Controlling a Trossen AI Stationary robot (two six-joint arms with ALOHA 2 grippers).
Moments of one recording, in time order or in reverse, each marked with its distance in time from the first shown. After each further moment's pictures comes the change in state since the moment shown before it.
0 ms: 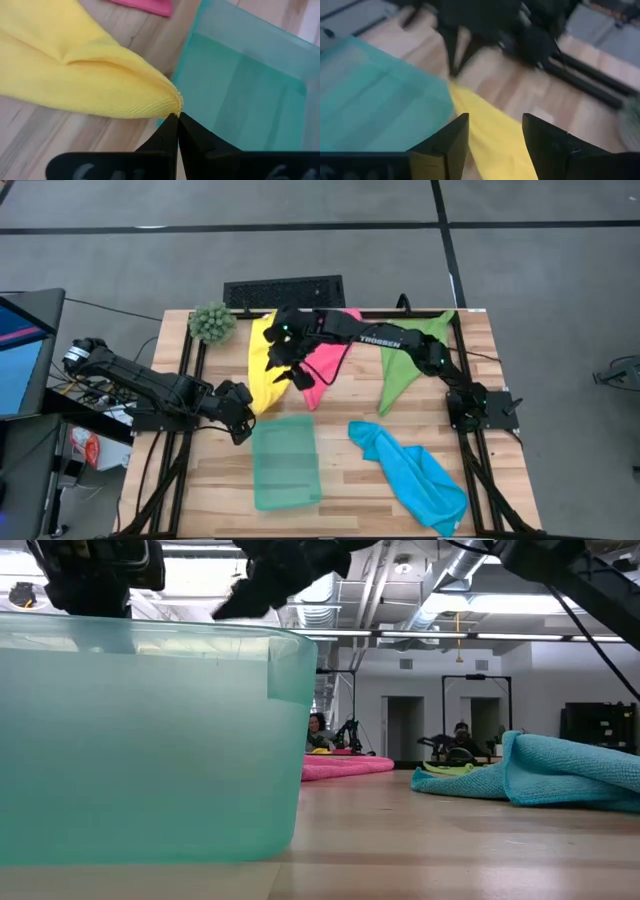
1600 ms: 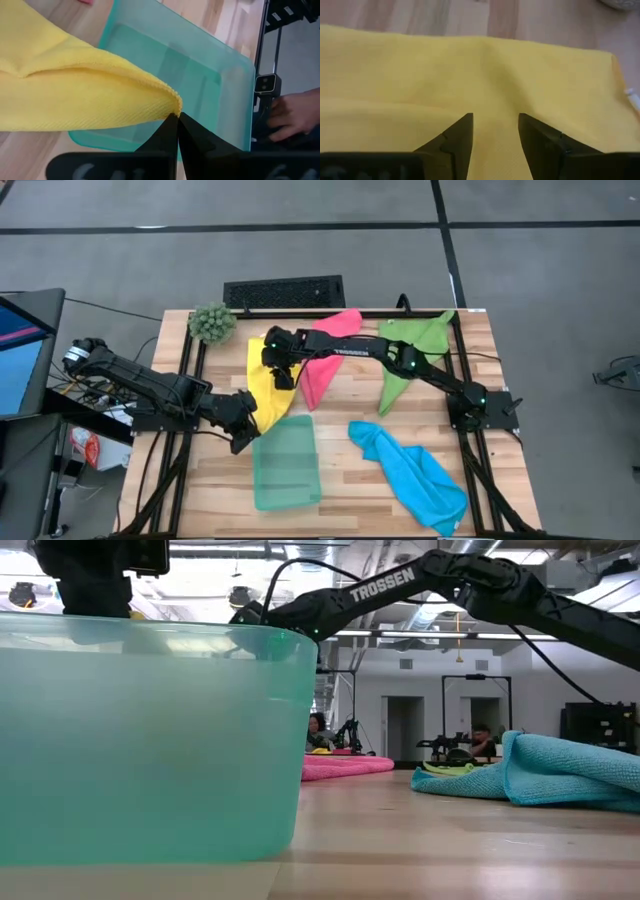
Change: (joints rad) left arm 0.000 0.000 0.000 0.188 0.246 -0.048; right arm -0.051 0.297 0.001 0.192 0.403 0.303
